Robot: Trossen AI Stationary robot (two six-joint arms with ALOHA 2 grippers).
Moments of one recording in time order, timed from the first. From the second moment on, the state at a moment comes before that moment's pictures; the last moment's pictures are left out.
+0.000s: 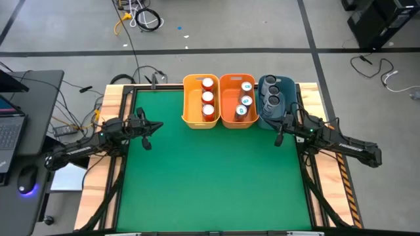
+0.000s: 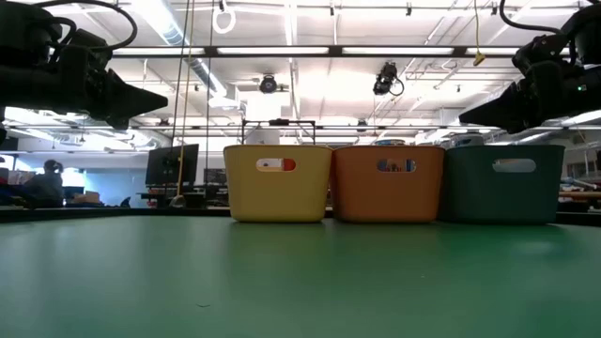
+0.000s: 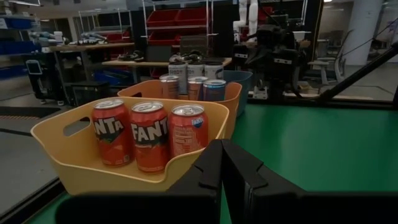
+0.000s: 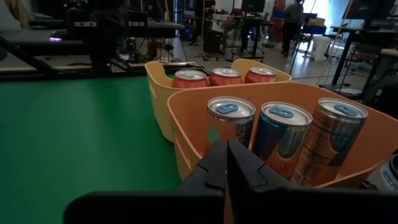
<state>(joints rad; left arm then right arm) 0.31 0.00 0.01 0.02 0.03 0.01 -0.33 0.03 0.07 -0.15 0.09 -0.05</state>
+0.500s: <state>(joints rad) 0.31 0.00 0.01 0.02 0.03 0.01 -0.33 0.03 0.07 -0.15 0.09 -0.05</state>
